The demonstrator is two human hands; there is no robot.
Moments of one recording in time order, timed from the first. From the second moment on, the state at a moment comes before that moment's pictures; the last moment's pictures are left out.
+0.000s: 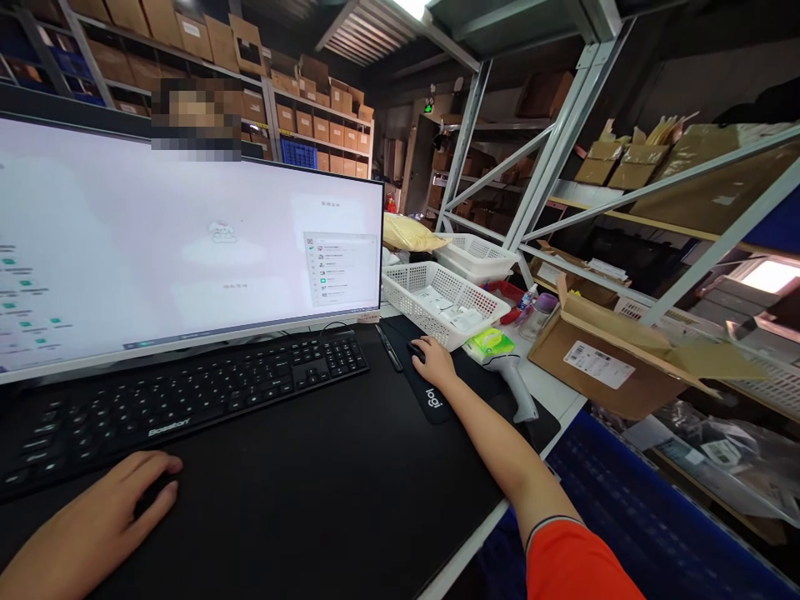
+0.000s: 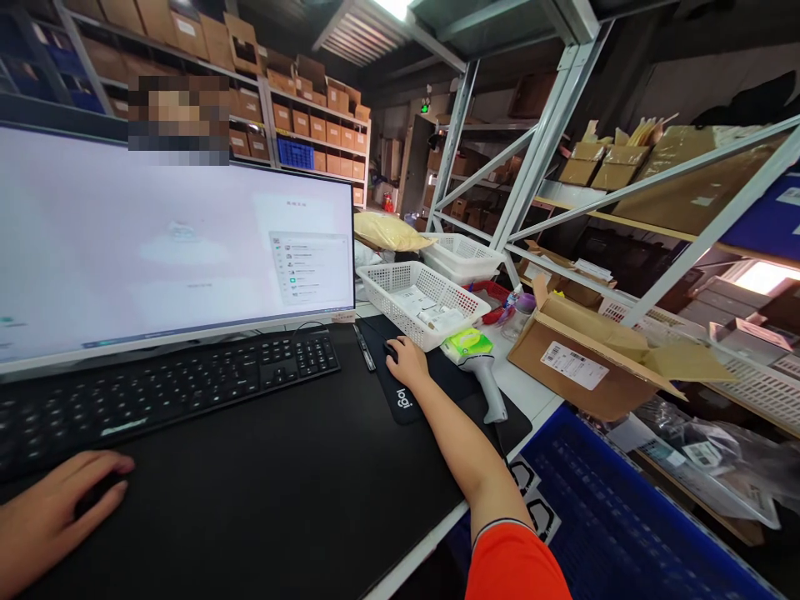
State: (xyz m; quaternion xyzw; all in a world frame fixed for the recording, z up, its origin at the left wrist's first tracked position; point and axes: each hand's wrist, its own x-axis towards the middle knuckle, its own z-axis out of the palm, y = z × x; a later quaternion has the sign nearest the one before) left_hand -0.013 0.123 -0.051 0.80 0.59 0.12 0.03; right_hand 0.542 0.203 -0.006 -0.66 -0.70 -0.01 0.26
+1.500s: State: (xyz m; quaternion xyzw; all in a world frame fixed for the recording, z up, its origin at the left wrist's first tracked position) left_hand 0.045 0.075 0.020 0.76 0.62 0.17 0.08; right_hand 0.569 0.216 -0.042 -0.52 -0.79 0.05 0.31
